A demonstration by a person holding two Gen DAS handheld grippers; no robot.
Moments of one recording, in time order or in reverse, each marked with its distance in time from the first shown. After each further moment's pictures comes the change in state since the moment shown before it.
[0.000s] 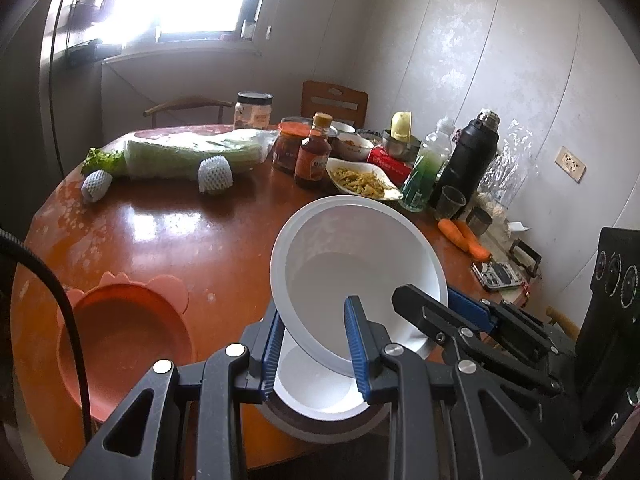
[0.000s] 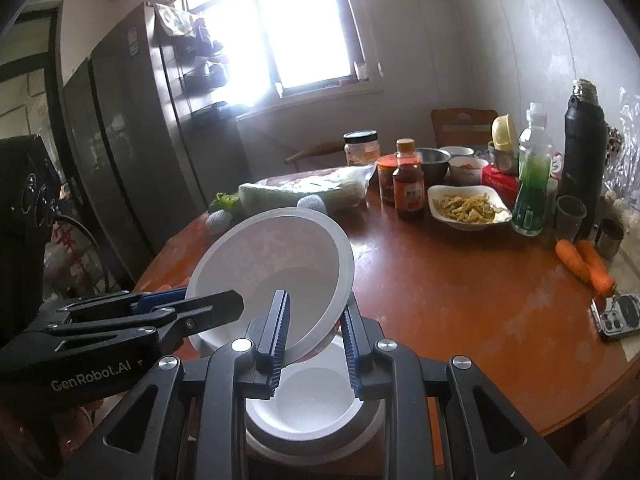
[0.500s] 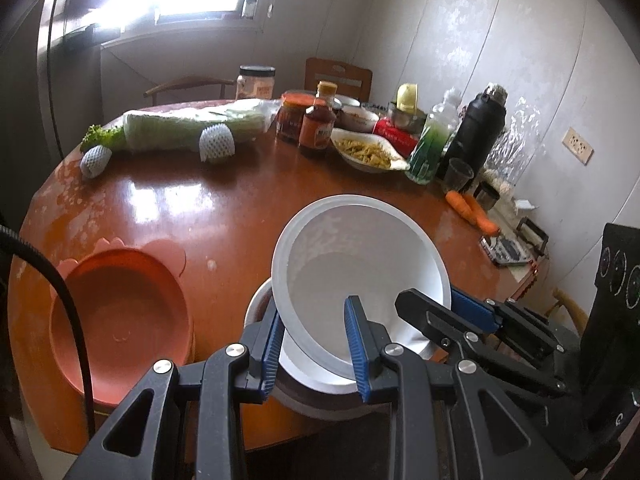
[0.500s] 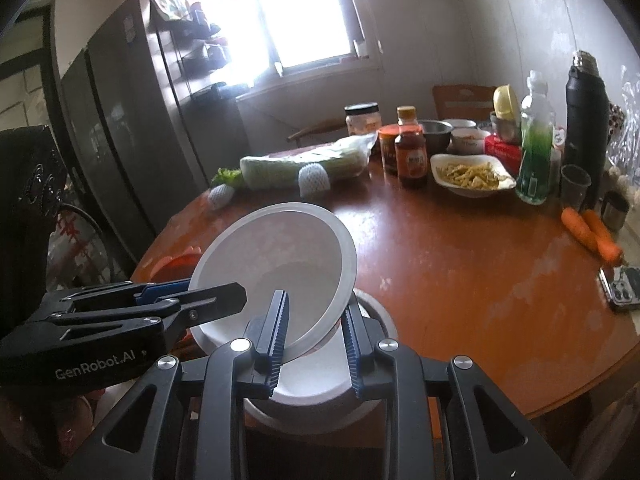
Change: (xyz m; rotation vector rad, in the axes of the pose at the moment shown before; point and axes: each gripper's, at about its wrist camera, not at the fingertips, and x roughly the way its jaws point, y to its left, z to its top) left arm 0.015 0.000 -0.021 0.004 0.078 0.019; right arm 0.006 -0.005 -0.027 0.024 0.077 0.017
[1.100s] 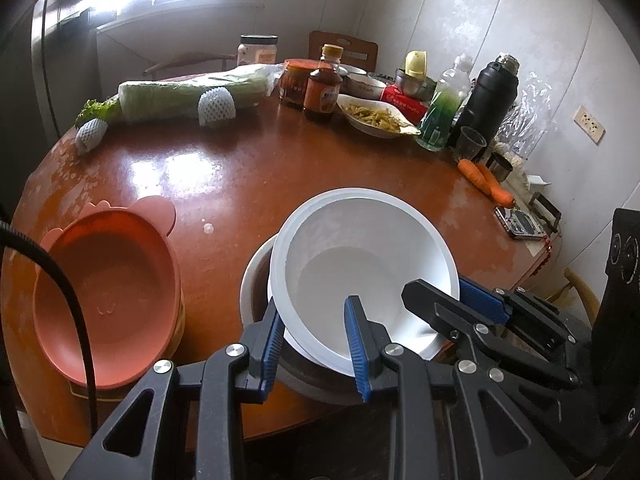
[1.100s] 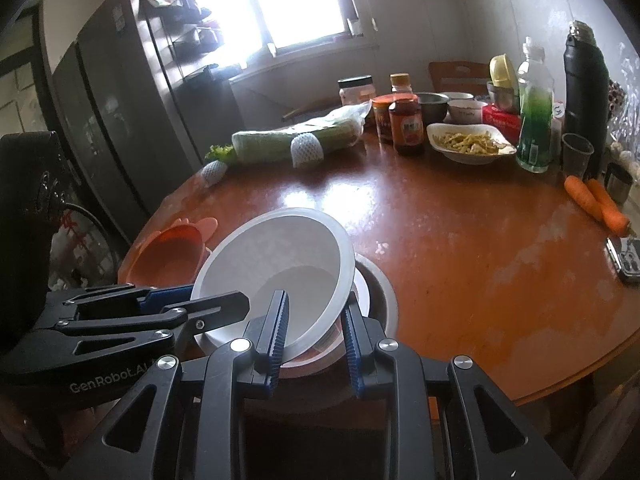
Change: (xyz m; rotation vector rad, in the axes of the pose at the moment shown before) left arm 0.026 0.002 -0.017 0.003 0.088 0.025; right arm 0.014 -0.008 -0.022 0.023 0.067 0.002
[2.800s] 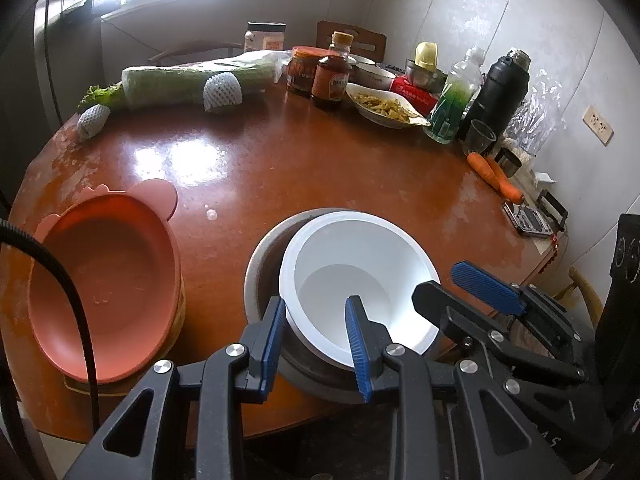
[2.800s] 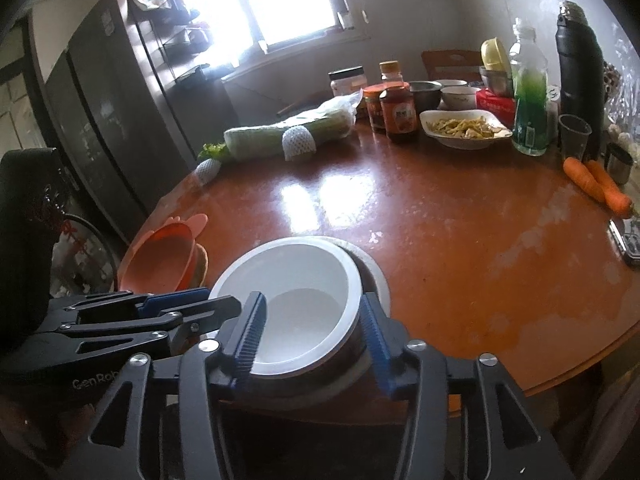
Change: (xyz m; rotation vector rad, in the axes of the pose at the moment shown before) left arm 0.007 0.003 0.000 -0.022 0.031 0.010; right arm 0.006 -0.011 -0.003 0.041 0.010 -0.003
